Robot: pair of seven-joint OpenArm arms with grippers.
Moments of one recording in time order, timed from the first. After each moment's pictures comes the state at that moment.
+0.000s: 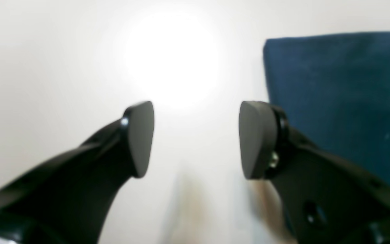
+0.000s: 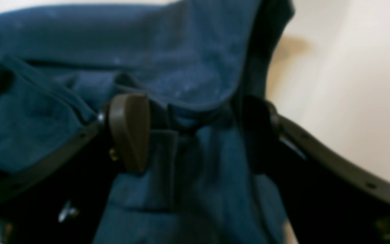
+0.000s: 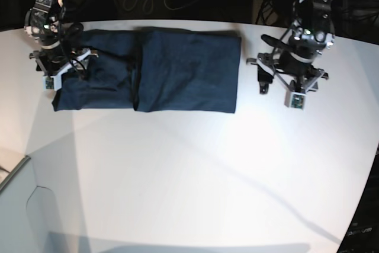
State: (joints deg) left arm 17.8 -10.5 -2.2 101.0 -8.7 -7.0 33.5; right arm -14.5 1.5 28.7 82.2 -2.4 25.9 -21.4
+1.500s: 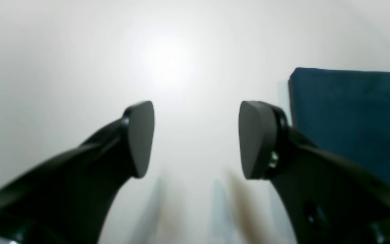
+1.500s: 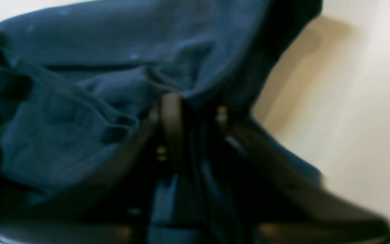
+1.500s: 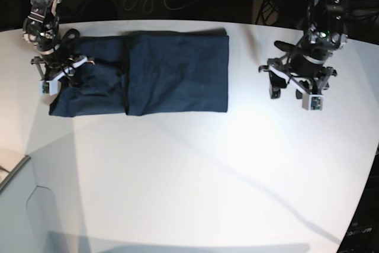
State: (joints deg) left arm 17.8 -10.8 -7.3 100.6 -16.3 -7.0 33.6; right arm -11.0 5.6 28.3 71.2 1.3 27.0 -15.3
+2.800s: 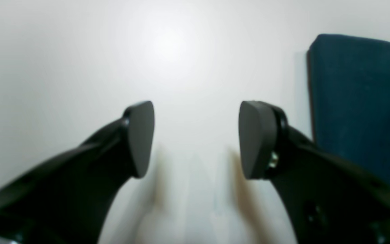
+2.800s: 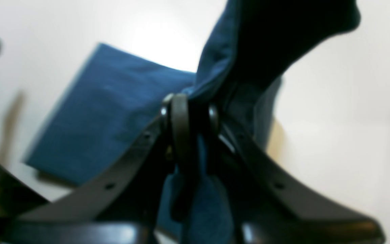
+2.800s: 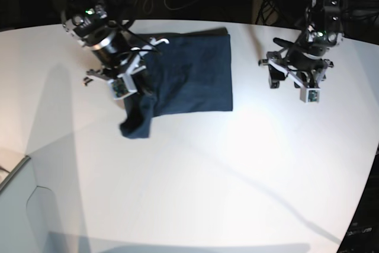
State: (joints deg) left arm 17.6 -10.8 -7.3 94.6 -16.5 -7.0 33.4; right arm -22.7 -0.1 -2.0 106.5 -3.7 25.9 -21.6
